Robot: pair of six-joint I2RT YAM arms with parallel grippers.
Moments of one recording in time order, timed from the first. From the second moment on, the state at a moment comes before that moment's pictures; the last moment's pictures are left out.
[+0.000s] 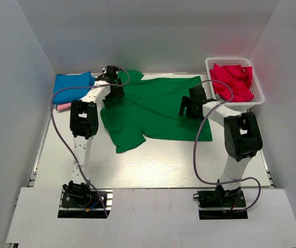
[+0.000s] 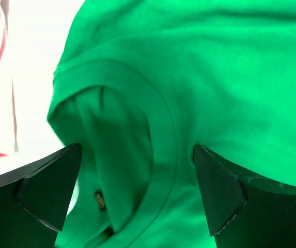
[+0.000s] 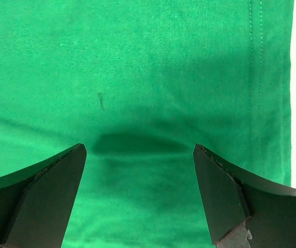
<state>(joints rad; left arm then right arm) -0.21 2.43 2.09 -0.66 -0.30 -0.36 0.30 1.86 1.21 -0.33 0.12 0.41</state>
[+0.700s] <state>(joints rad) -0.36 1.27 0.72 -0.65 -0.06 -0.73 0.28 1.19 0.78 -0.35 0.18 0.54</state>
